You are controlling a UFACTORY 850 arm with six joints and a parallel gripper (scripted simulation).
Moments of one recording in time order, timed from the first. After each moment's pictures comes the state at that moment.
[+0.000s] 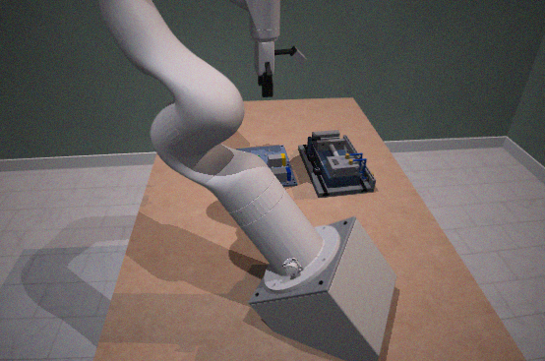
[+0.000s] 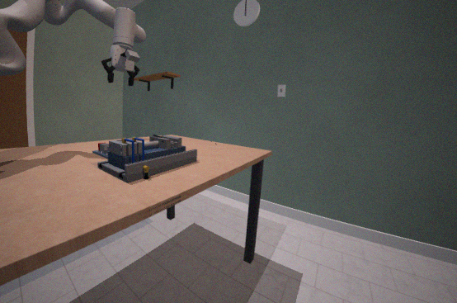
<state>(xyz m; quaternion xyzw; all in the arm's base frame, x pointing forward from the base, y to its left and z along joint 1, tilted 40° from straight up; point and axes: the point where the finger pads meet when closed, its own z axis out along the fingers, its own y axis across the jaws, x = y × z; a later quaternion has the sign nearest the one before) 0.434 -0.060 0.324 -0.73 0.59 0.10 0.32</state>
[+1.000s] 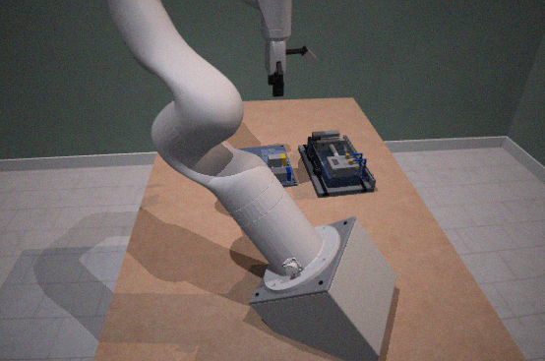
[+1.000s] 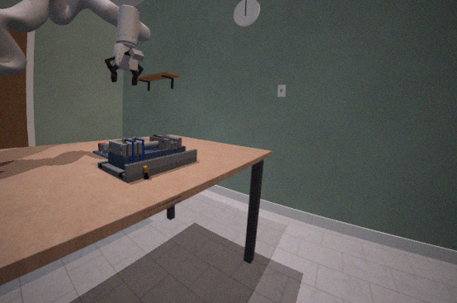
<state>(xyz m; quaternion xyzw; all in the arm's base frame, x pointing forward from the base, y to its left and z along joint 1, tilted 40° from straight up) 0.443 -0.086 0.307 -0.73 0.59 0.10 0.32</state>
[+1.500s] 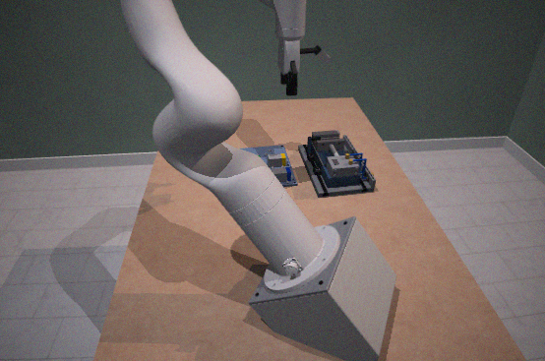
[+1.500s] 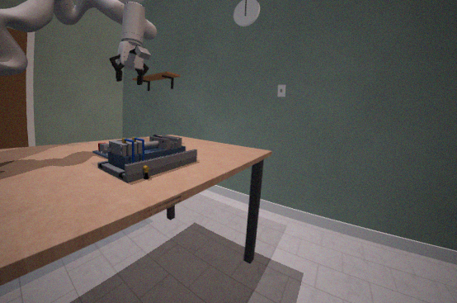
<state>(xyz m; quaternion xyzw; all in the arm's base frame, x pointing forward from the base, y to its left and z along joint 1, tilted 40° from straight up) 0.454 -0.118 0.285 -0.73 0.59 0.10 0.32</state>
